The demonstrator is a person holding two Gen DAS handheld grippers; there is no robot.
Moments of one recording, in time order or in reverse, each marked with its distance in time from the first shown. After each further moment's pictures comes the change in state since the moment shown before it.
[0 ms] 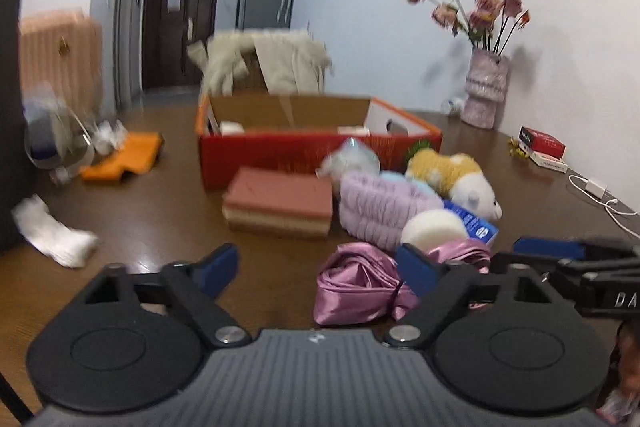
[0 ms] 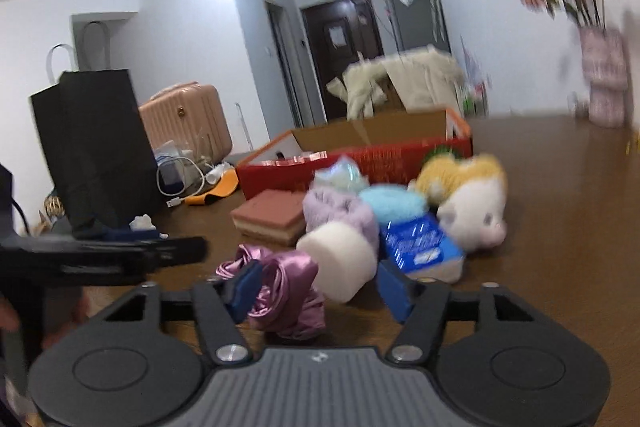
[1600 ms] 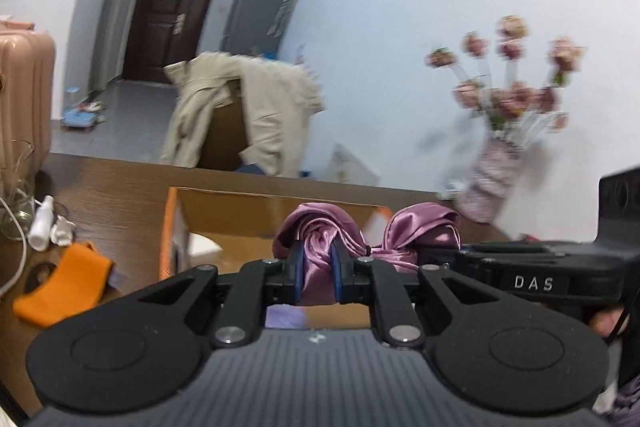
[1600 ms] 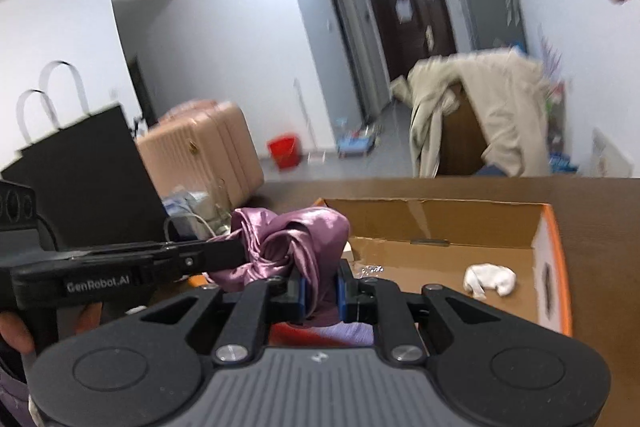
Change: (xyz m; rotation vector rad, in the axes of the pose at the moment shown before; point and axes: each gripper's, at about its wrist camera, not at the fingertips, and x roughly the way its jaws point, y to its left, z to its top) left arm 0.108 0.055 0.182 -0.135 -0.058 -0.087; right arm 0.182 -0.029 0.224 -0.100 0.142 0.210
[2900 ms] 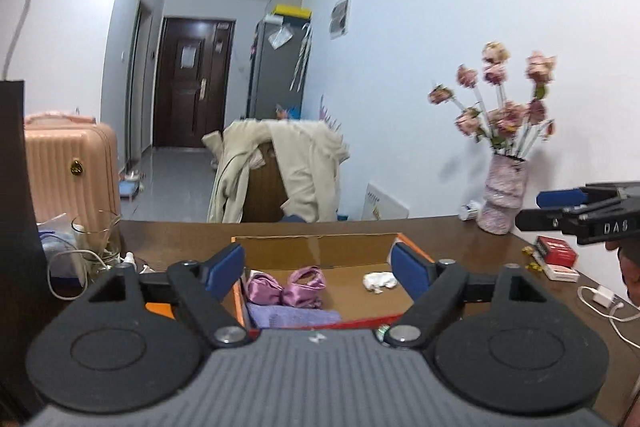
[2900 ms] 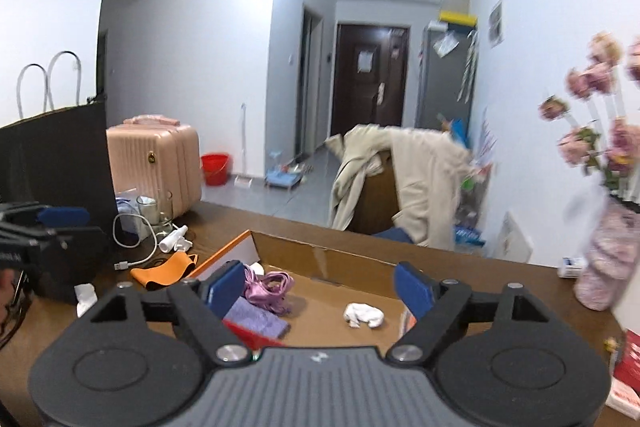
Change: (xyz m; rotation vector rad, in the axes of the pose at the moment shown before) left arm -0.152 -0.041 -0.026 0.146 -0.177 0.103; right arm -0.154 0.047 -0.013 -0.222 -0.161 -0.299
